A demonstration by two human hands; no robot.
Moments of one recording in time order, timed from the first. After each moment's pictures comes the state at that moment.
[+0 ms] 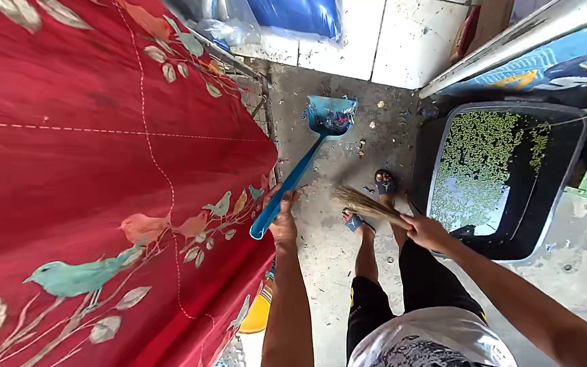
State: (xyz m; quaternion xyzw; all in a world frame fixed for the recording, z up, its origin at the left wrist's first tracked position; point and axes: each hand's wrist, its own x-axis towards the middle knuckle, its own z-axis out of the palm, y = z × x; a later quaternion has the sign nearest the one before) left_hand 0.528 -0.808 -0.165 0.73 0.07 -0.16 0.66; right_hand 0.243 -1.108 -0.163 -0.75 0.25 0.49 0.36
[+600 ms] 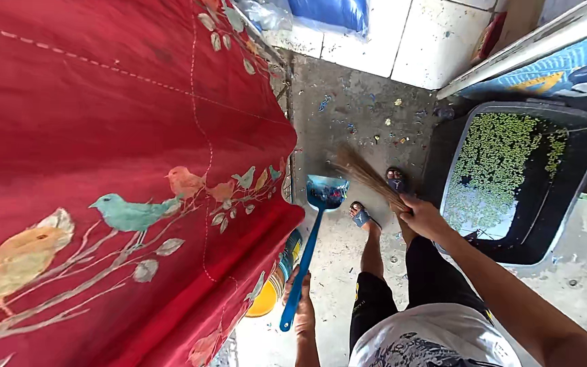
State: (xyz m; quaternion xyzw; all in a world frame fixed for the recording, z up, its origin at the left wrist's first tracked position) left_hand 0.304 -0.618 -0.085 0.84 0.18 -0.17 0.48; right_hand 0.307 -1.056 -0.126 -0.78 0.28 0.40 0.39
